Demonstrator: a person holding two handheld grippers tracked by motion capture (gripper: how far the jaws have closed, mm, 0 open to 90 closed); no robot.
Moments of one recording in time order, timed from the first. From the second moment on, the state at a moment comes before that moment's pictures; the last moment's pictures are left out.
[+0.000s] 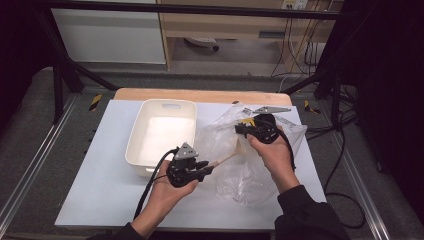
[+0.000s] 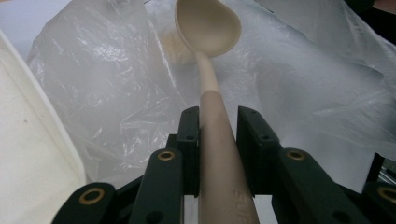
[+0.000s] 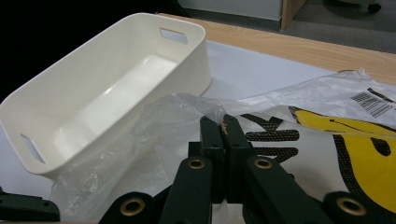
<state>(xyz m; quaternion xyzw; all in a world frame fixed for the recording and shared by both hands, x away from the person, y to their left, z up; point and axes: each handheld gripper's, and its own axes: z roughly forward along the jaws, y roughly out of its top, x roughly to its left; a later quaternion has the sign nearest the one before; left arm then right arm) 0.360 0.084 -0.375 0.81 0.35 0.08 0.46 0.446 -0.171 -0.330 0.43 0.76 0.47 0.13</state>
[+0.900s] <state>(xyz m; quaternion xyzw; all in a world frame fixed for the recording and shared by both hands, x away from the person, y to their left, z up) 0.372 0.057 -0.396 0.80 0.36 0.10 0.48 0.440 -0.166 -0.329 0.42 0.77 0.46 0.14</state>
